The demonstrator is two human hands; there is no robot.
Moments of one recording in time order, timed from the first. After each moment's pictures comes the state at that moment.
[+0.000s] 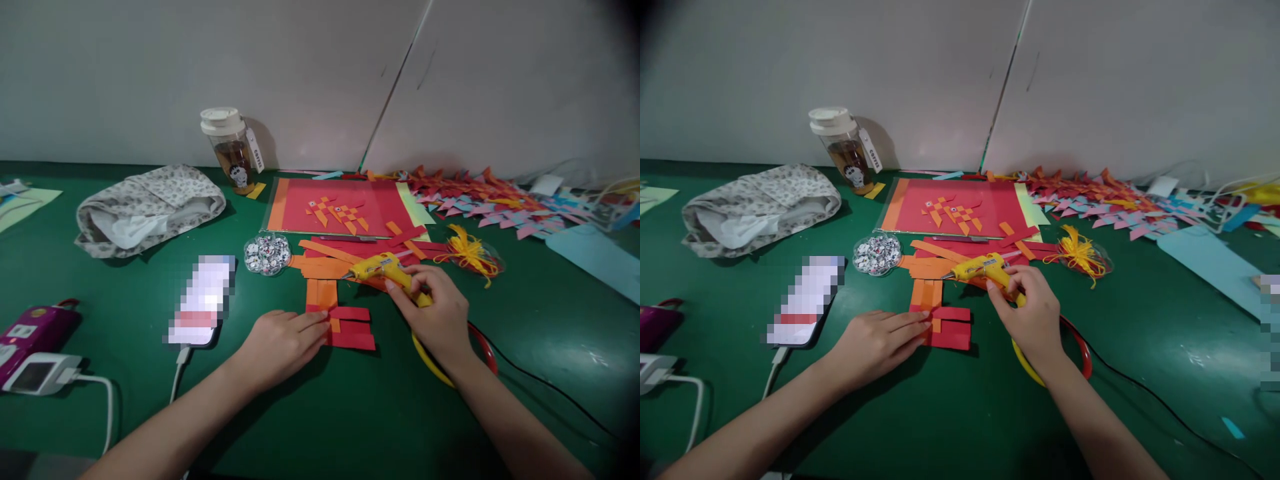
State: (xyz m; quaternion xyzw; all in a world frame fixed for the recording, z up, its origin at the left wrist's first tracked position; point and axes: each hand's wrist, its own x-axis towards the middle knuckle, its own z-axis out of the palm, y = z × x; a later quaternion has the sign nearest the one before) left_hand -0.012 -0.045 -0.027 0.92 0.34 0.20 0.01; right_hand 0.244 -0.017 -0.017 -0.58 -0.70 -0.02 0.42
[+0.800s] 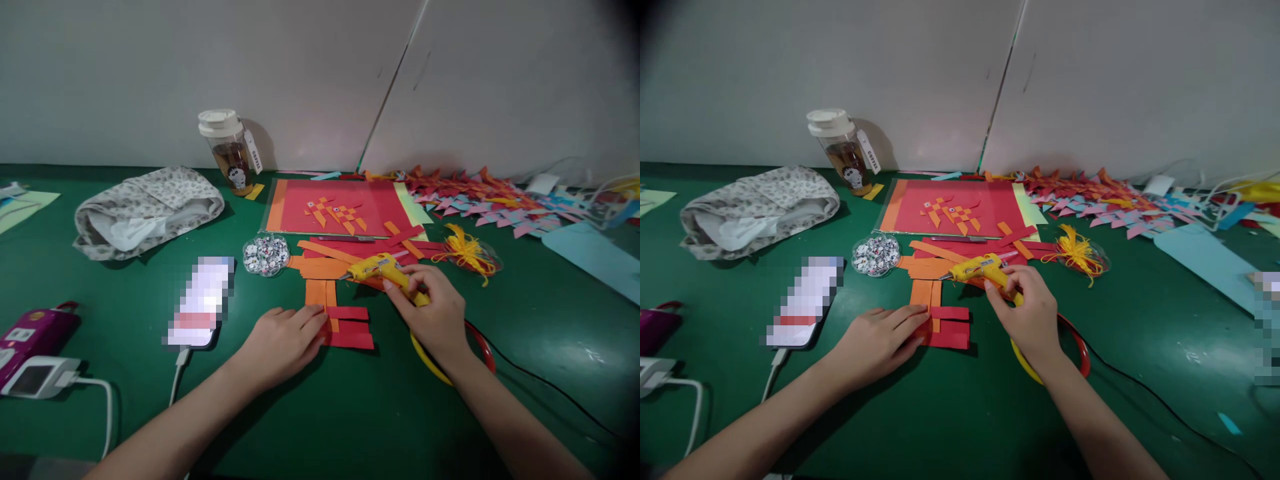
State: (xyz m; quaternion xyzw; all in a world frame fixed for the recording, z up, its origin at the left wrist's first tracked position) left_hand -0.008 -0.044 -0.024 0.92 0.37 0.13 0.00; right_hand 0.244 -0.017 -0.019 -0.58 -0.70 -0.01 0.42
